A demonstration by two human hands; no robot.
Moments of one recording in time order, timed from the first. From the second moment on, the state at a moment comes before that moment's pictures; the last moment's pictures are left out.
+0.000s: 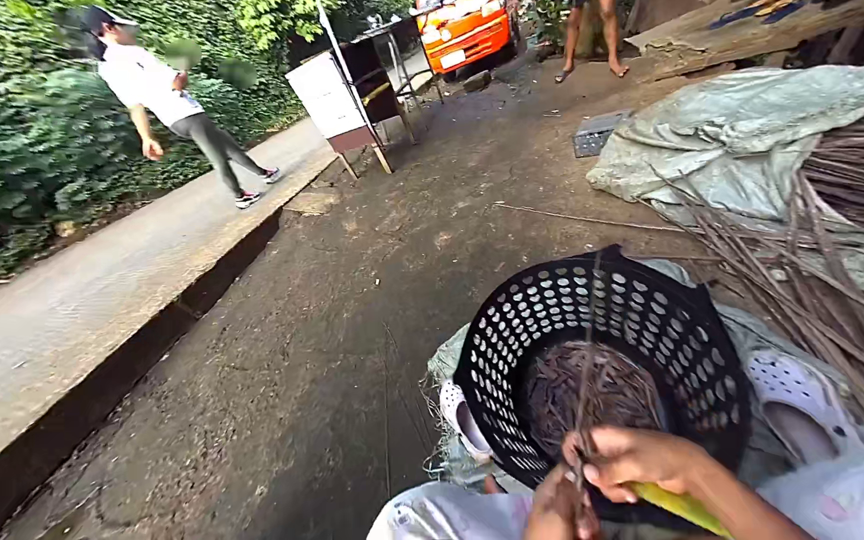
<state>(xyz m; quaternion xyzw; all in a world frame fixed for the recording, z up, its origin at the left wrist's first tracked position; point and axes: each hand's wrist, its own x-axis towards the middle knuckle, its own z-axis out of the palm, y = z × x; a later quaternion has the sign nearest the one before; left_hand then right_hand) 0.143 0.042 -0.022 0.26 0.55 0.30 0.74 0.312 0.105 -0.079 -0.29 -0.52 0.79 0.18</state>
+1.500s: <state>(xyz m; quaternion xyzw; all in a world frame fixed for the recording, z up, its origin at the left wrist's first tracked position) 0.115 0.042 -0.031 -0.03 0.21 0.28 0.94 0.313 0.105 -0.071 -0.23 -0.45 0.82 0.27</state>
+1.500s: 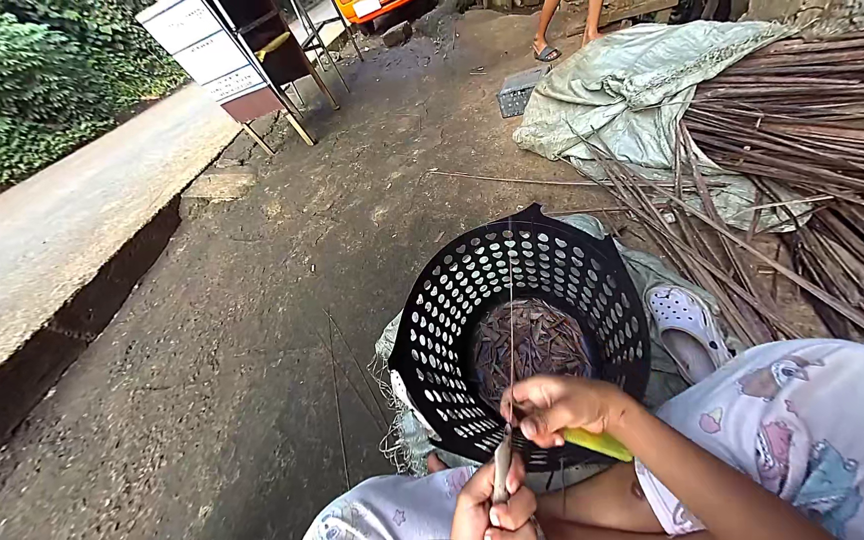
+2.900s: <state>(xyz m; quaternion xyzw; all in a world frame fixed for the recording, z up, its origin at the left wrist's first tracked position) 0.119 0.038 -0.033 -0.06 0.25 0.27 0.93 0.306 0.103 -0.066 -0.27 -0.42 0.81 0.30</state>
